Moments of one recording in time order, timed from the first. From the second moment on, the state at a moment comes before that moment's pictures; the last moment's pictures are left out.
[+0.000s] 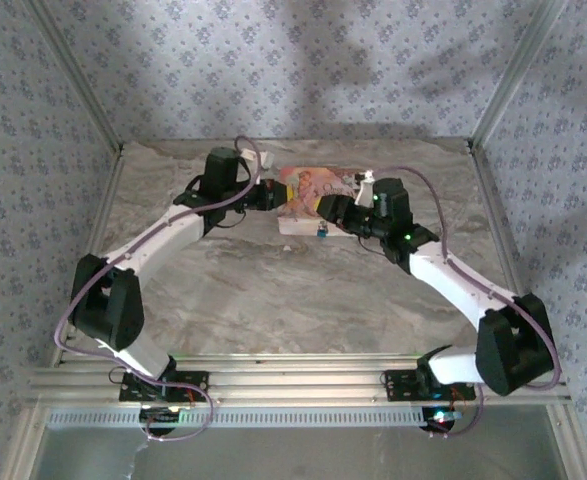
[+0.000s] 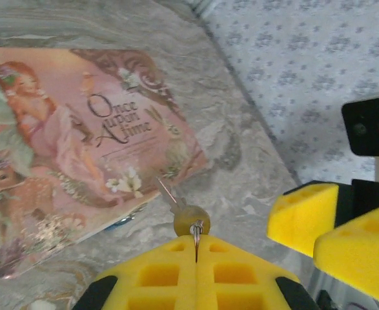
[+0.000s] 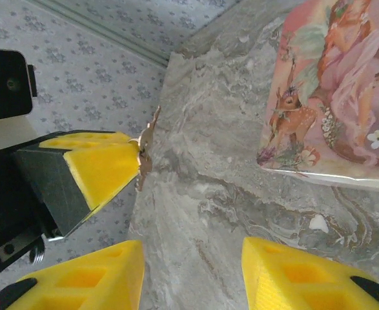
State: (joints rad) left arm -0.49 1.60 1.26 -0.18 0.55 -0.48; right arm 0.44 1.35 0.91 0.06 -0.46 0.85
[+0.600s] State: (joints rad) left arm -0.51 1.59 1.26 -0.28 0.42 -0.58; right arm 0.51 1.53 1.08 0.06 -0.43 0.79
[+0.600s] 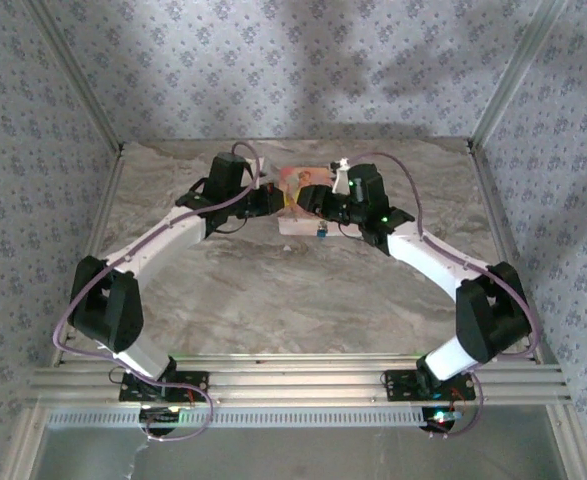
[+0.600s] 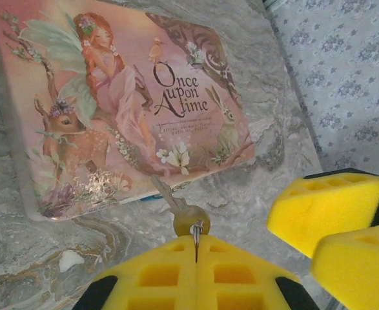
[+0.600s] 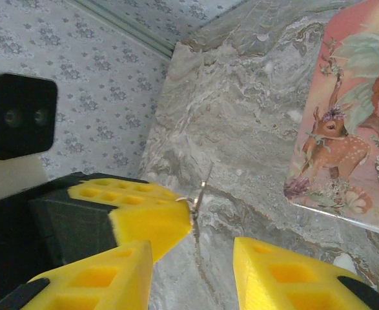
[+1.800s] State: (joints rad) left arm -0.51 1.56 1.26 -0.28 0.43 -0.60; right arm 0.55 1.57 1.10 0.06 -0.43 0.79
